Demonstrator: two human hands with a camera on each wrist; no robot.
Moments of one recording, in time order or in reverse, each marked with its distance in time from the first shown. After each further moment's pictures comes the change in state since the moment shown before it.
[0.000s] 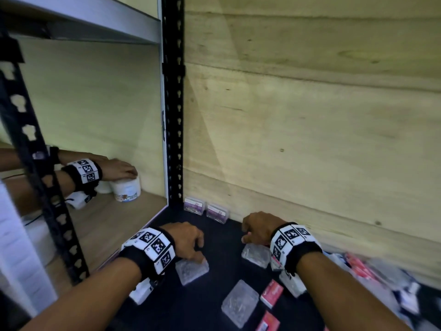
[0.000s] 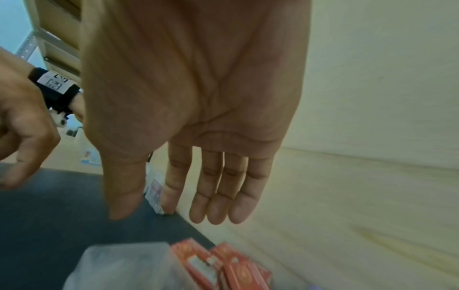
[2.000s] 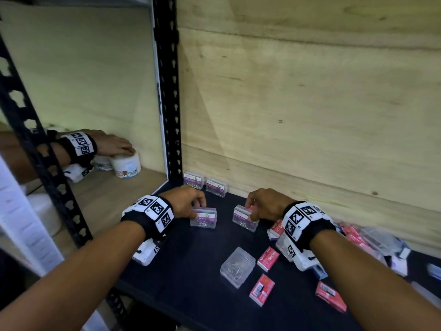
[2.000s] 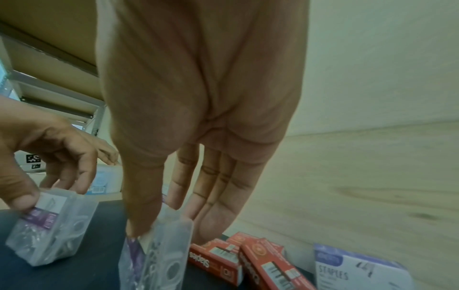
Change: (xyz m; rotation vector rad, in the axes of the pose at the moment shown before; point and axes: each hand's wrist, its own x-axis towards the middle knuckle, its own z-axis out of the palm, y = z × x) left_hand 0.012 -0.012 -0.003 -0.197 0.174 0.070; right_hand -0.021 0.014 0.007 0.238 0.003 -0.003
